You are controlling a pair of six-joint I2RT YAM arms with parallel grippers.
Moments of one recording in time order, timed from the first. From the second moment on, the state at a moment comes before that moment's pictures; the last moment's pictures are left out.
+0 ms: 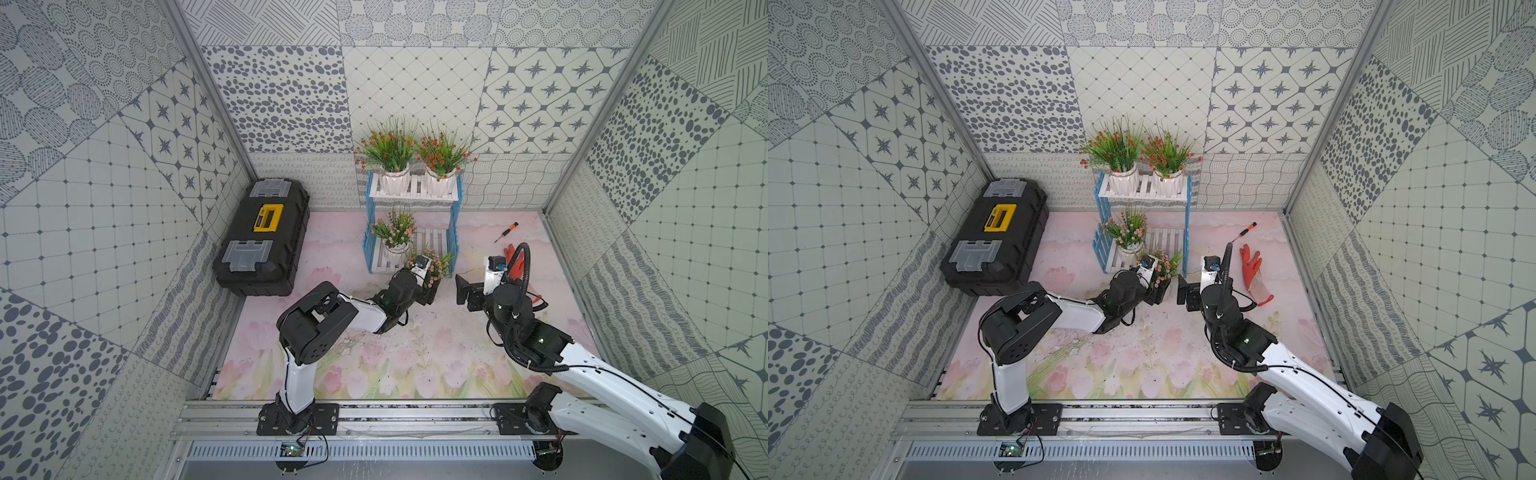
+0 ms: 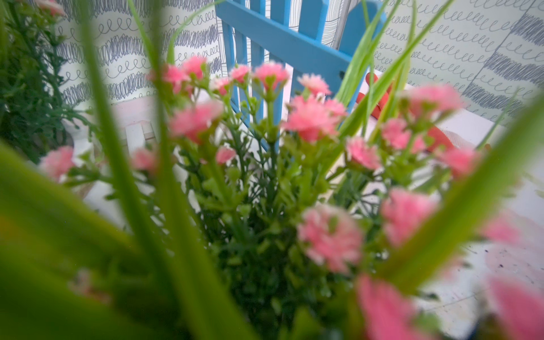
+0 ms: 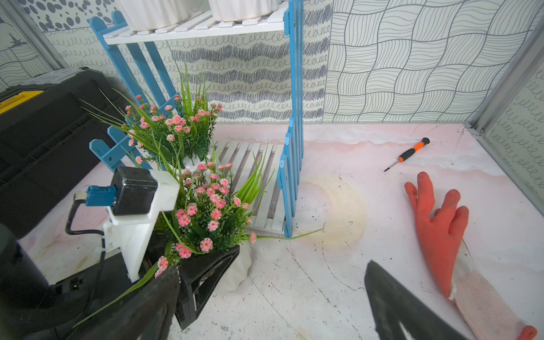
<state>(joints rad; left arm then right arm) -0.82 1.93 0.89 0.73 -0.14 -0.09 0.74 0.89 0.61 -0.04 0.52 0.28</state>
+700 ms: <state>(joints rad) -0.82 1.96 1.09 0.61 -0.14 -0.06 0.73 0.74 0.61 -0.20 0.54 0.25</state>
